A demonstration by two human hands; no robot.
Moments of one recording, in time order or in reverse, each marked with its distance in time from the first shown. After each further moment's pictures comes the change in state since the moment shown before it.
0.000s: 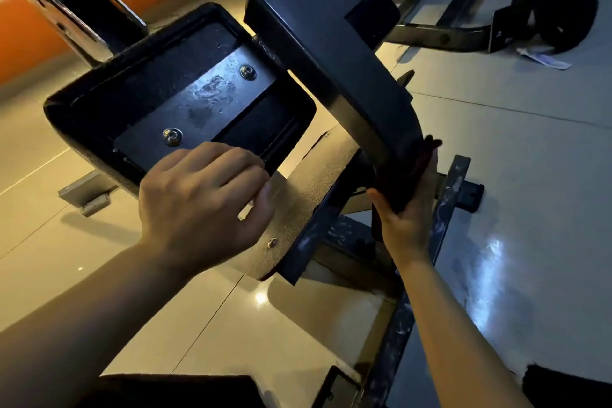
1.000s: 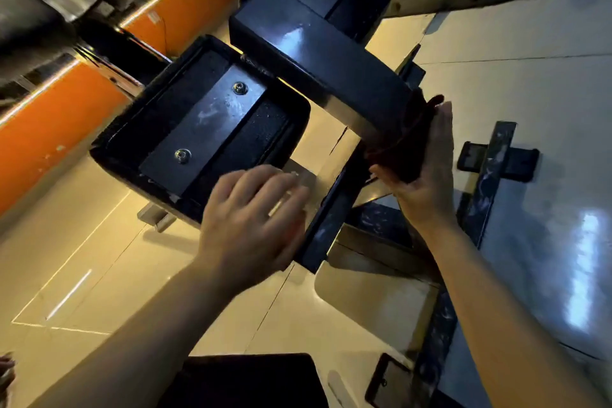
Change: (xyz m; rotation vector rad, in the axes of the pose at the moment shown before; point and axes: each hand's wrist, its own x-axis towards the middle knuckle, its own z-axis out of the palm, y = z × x) left_hand -0.006 0.033 -0.001 -0.004 -0.173 0.138; right_hand 0.016 -0.012 -0.002 -0.004 0.001 -0.106
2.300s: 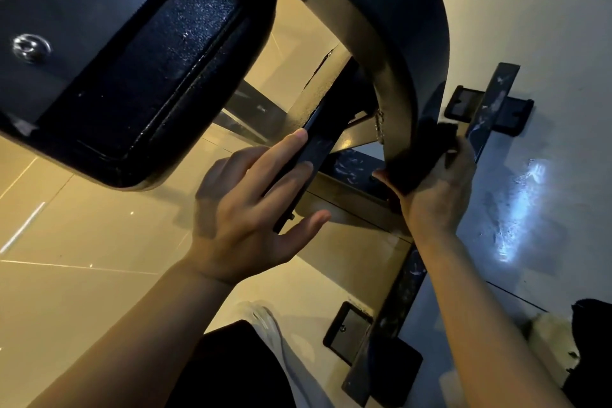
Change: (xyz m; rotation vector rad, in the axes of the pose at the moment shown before) left_hand -0.026 0.047 0.065 -0.347 0.009 -0.173; right_hand -0.072 0.055 -0.020 -0.552 -0.071 0.286
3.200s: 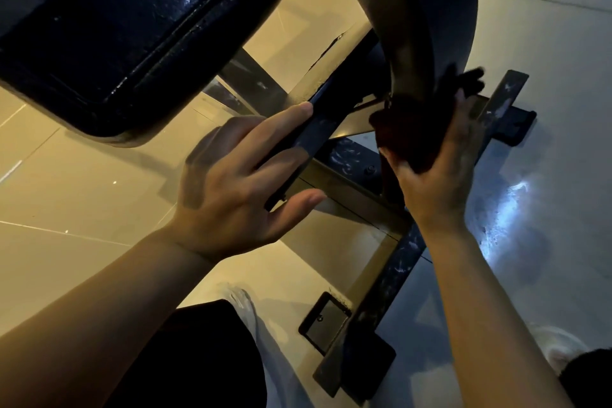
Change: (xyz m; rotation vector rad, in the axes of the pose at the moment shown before) left_hand 0.000 0.000 0.002 -0.049 0.027 0.010; right_hand 0.020 -0.006 -0.011 0.285 0.082 -0.345
